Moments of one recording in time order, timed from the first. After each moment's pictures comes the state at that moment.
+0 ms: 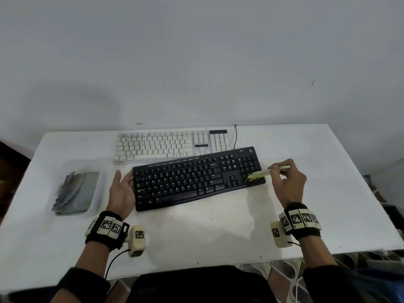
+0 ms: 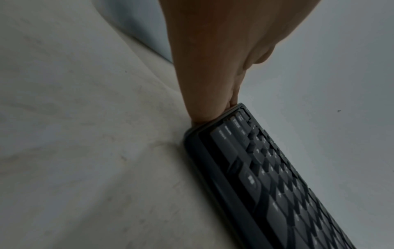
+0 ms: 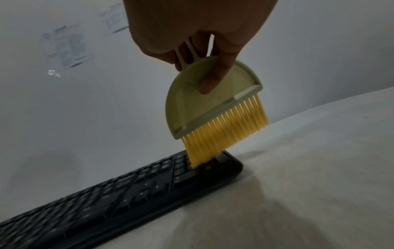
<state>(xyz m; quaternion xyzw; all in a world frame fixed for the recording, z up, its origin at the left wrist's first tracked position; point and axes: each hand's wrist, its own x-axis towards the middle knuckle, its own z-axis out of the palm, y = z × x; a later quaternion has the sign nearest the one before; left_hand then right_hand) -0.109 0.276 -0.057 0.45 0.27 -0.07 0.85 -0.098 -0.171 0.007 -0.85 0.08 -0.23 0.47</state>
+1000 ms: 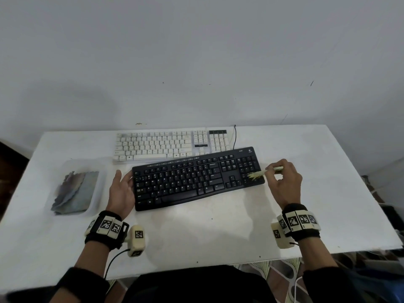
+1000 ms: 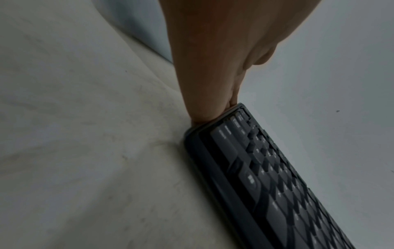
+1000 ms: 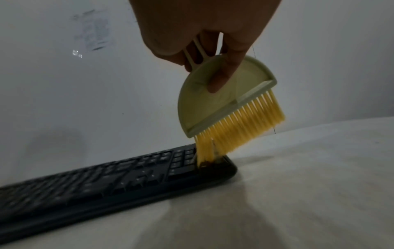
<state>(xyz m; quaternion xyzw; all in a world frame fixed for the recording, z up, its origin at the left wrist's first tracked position) -0.109 0.275 -0.056 0.45 0.27 -0.07 0.85 -0.099 -0.171 0.003 -0.89 0.04 -0.21 0.40</state>
